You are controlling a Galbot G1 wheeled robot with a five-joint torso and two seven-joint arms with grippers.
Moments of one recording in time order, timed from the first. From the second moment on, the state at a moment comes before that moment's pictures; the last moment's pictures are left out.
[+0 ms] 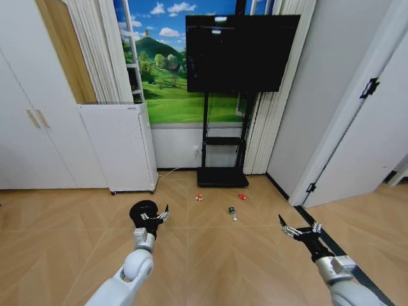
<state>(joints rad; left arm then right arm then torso) 1.09 -1.07 -0.10 -1.77 -0.56 -0.04 -0.43 -1.77 0.58 0.65 1.92 0.65 0.42 0.32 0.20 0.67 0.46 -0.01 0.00</state>
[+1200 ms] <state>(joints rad) 1.09 -1.07 -0.10 -1.77 -0.56 -0.06 -0.43 -1.79 0.61 0.66 1.93 0.64 0.43 0.33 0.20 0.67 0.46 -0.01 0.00</state>
